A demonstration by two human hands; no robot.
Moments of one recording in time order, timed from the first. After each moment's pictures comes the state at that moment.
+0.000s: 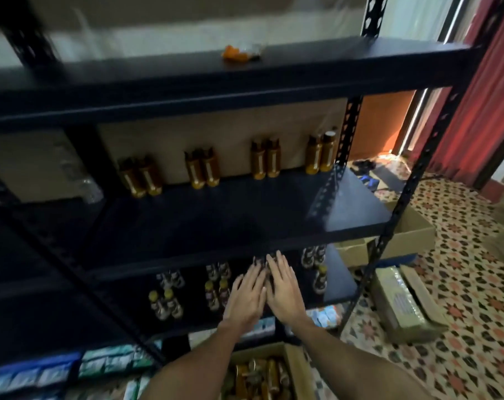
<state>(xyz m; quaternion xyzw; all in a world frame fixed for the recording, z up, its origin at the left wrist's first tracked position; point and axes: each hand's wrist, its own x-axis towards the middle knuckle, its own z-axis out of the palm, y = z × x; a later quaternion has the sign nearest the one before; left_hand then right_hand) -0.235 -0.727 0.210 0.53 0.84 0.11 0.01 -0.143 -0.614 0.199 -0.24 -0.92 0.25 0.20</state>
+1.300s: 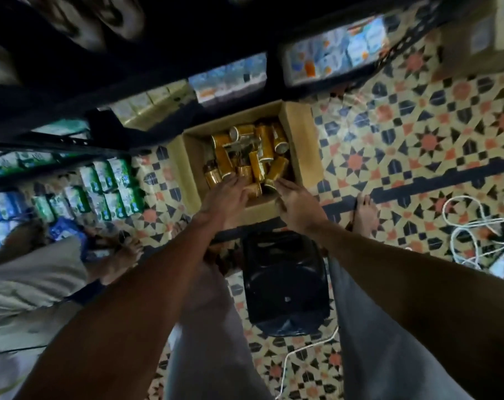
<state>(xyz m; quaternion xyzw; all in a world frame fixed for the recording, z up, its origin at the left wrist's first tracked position) -0.197 -0.806 -0.245 0.44 0.80 -0.02 0.41 -0.024 -0.688 -0.253 -0.28 -0.86 0.39 -0.17</state>
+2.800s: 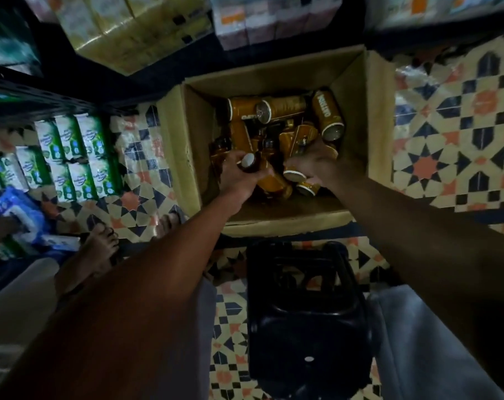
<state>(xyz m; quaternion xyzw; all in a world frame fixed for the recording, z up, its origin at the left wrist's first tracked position) -0.221 -0.822 -0.464 -0.07 0.82 0.32 0.47 -0.149 -0.665 -0.472 -0.56 -0.50 0.58 -0.32</state>
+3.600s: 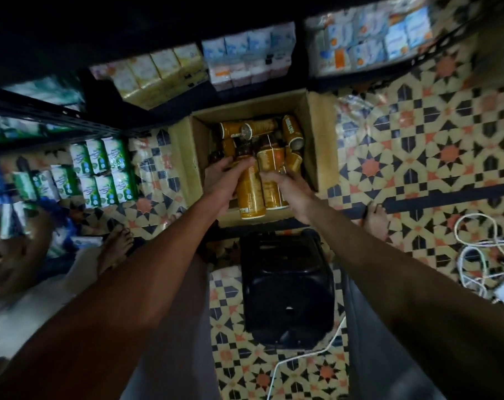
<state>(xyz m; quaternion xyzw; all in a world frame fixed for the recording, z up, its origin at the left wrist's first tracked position) -0.218 -0.815 -0.291 -0.14 0.72 0.44 0.52 -0.091 -0.702 -0.281 -0.50 -0.42 0.73 -0.18</state>
